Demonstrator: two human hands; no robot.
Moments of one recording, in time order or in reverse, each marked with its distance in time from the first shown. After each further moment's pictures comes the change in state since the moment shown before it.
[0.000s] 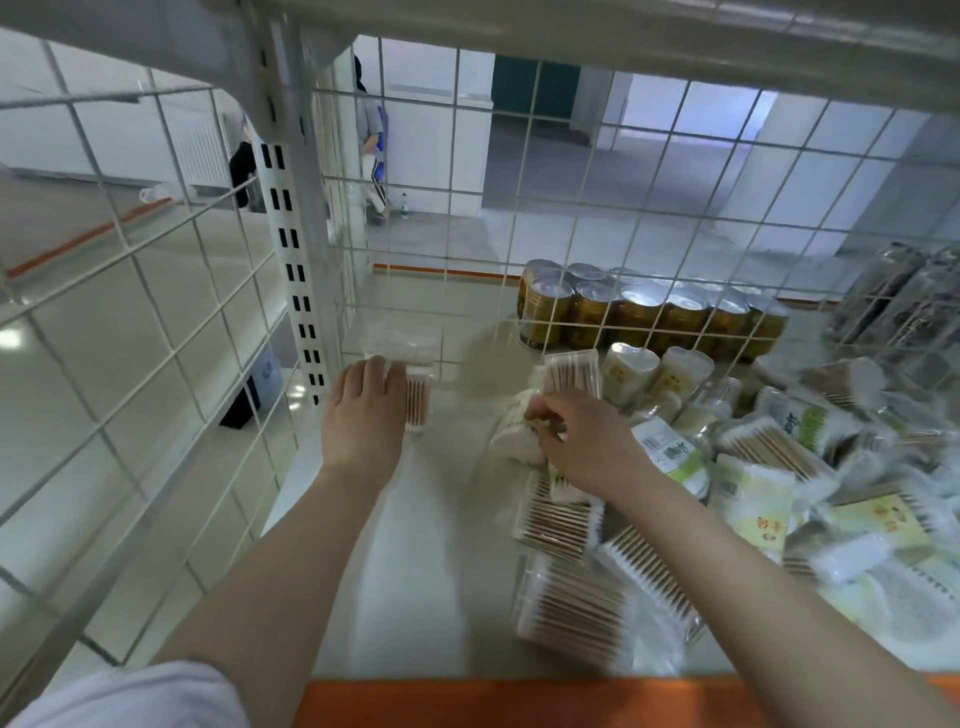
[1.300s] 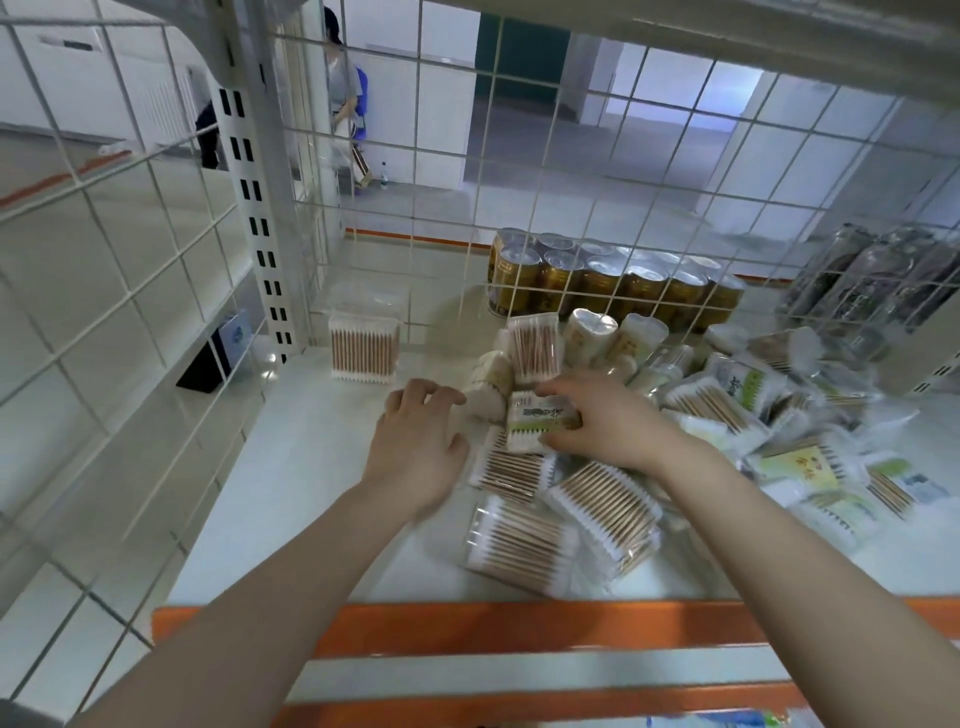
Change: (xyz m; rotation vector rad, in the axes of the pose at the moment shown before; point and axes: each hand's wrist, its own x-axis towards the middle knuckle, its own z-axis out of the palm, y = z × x) left_hand -0.044 0.078 -0.046 -0.540 -0.438 -0.086; right_hand -0.036 0.024 -0.043 -0.236 -0.239 -0.041
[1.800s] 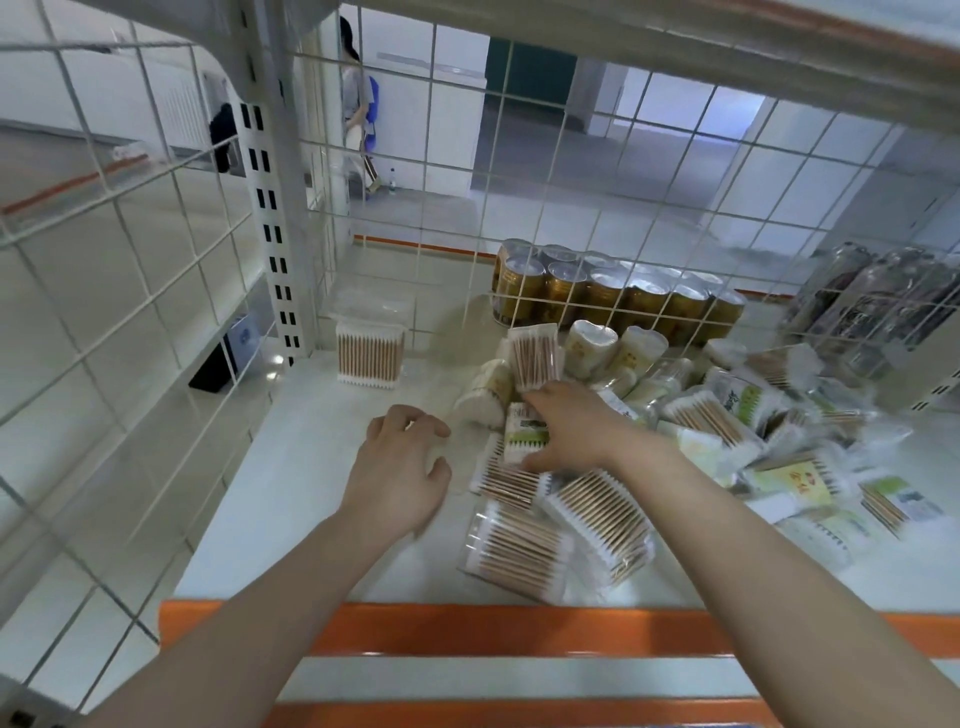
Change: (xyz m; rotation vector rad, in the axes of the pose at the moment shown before) left_hand -0.025 -0.007 -0.009 -0.064 0.009 -0.071; right_hand 0.023 -0.010 0.012 -0.168 -0.148 0.009
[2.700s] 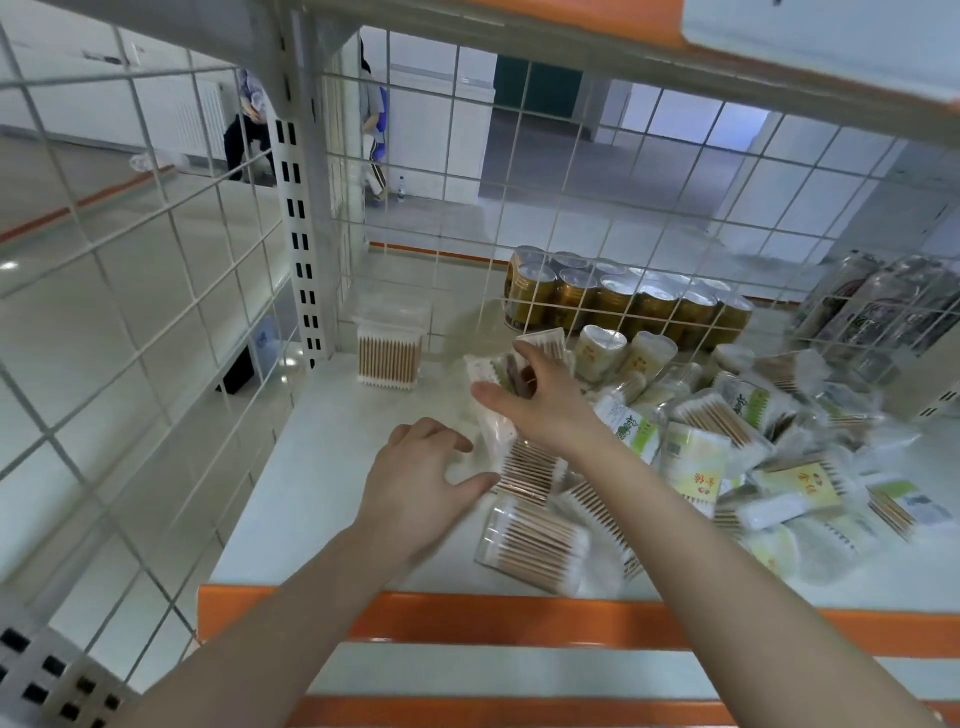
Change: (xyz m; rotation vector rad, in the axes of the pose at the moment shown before) left_hand -0.017 0.010 -0.011 -0.008 0.036 0.033; right_hand -0.004 -0.049 -0.008 0.832 0.330 0.075
